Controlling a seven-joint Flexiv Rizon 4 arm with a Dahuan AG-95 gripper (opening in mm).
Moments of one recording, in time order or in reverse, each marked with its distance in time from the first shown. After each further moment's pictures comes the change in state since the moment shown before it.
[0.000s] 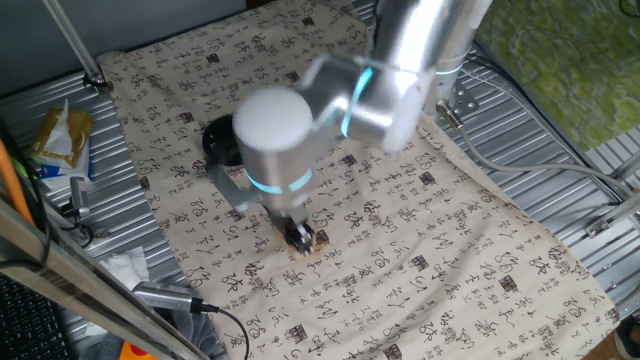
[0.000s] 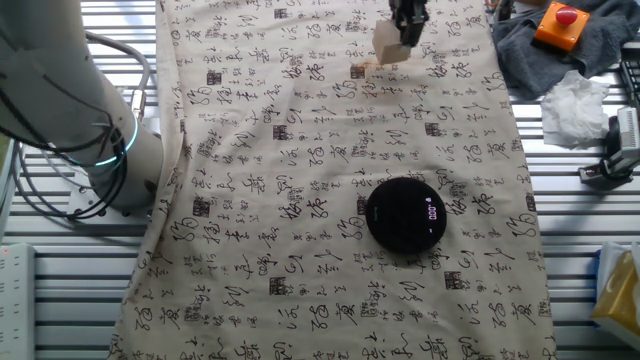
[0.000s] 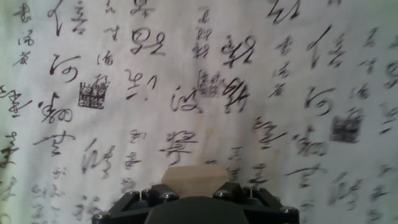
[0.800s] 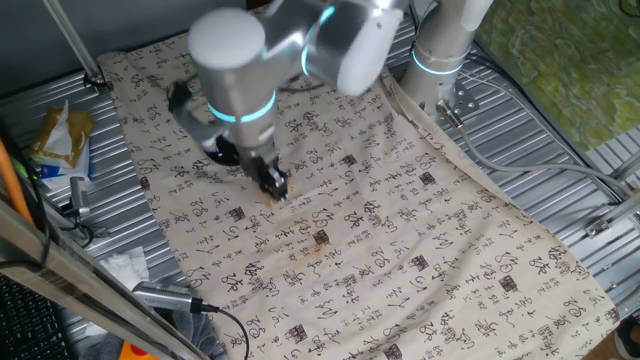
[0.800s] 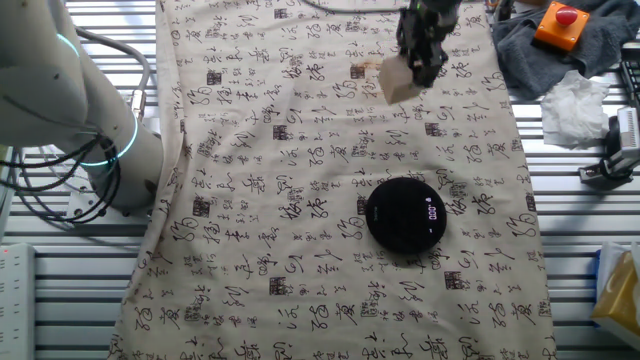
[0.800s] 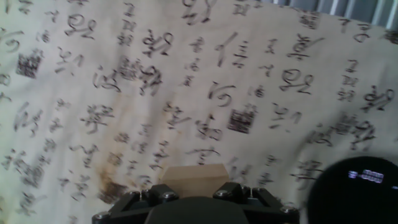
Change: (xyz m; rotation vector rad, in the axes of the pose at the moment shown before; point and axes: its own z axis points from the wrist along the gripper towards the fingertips) arm 0.029 -0.109 -0.034 -0.019 0.003 -0.086
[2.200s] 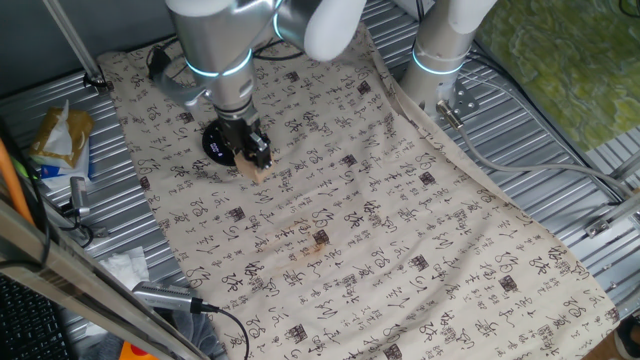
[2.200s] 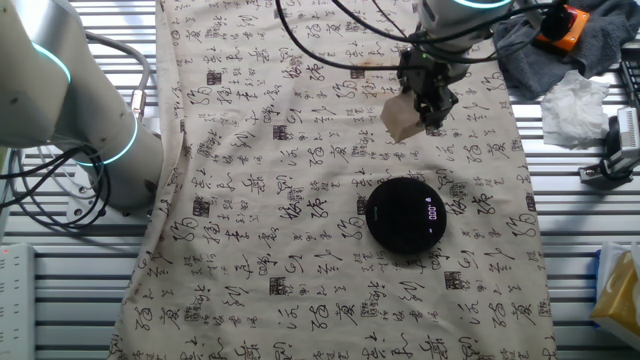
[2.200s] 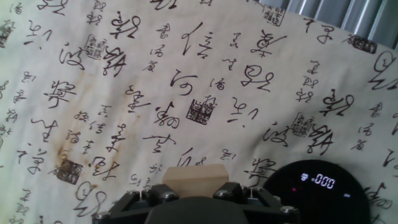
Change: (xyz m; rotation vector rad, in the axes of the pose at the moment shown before) arm 0.013 -0.060 -0.006 -0.016 -0.015 -0.121
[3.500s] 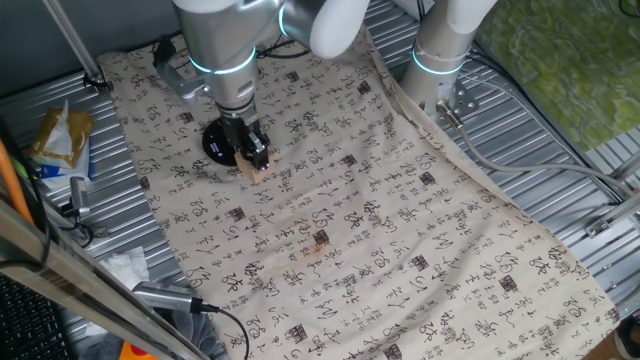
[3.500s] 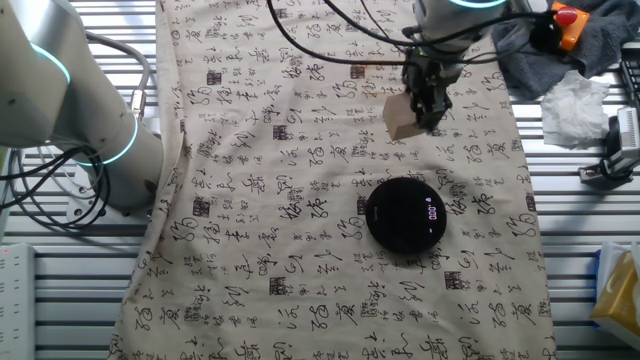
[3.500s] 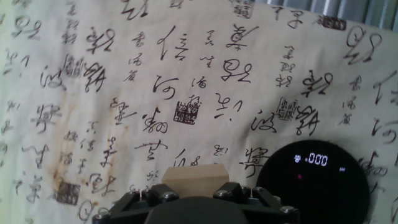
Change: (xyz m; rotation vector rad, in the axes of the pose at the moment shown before) arm -0.002 -0.001 0.004 0.000 -0.016 0.242
